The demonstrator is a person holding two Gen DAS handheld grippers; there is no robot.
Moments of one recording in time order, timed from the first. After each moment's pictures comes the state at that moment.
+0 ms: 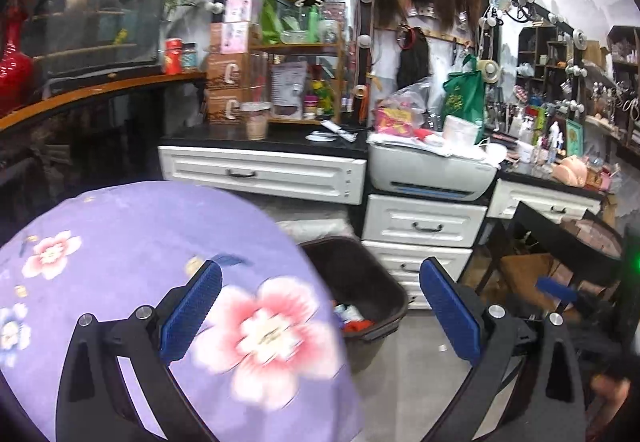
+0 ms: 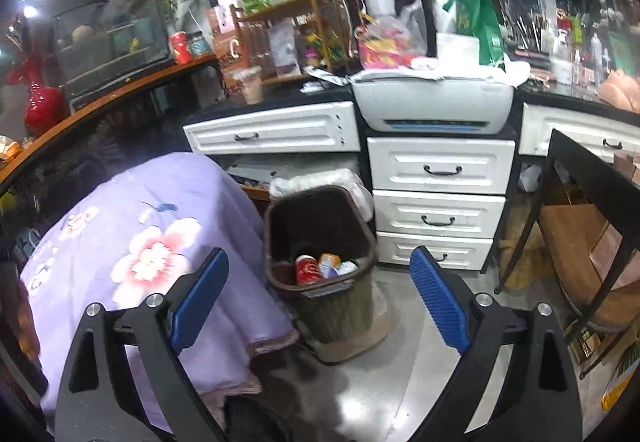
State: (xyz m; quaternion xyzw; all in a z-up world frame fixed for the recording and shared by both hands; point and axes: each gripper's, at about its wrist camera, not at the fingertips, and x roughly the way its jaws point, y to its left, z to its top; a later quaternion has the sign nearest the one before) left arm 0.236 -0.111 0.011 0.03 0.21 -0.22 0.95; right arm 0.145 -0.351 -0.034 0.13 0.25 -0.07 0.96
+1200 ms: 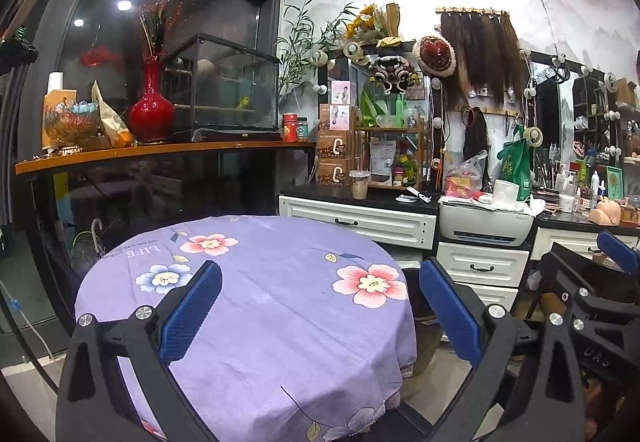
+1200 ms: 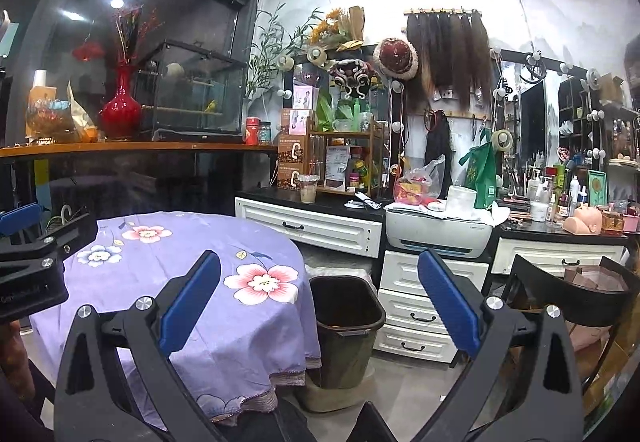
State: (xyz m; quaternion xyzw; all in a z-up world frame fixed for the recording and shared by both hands) left arm -0.008 0.005 0.042 0.00 0.08 -0.06 0.99; right arm -0.088 -0.174 0.050 -0.01 0.05 -0.07 1.00
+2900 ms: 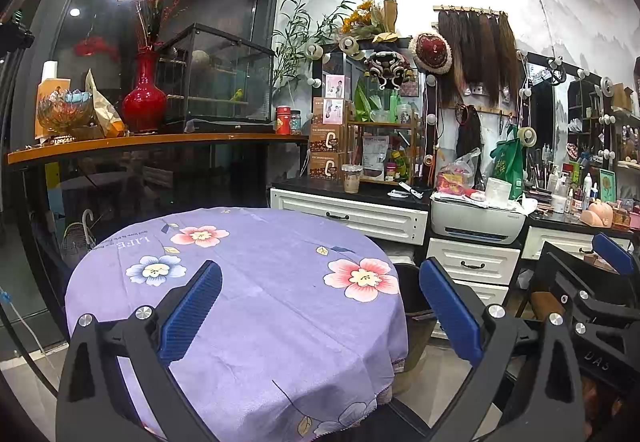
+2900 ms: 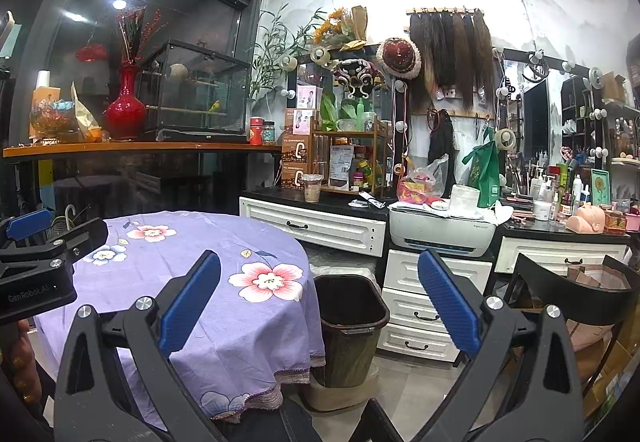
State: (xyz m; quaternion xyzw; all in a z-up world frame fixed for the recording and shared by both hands) left arm -0.010 0.012 0.039 -0.01 0.10 -0.08 0.99; right arm -0.088 -0.166 0.046 -0.01 0.05 -0.06 1.00
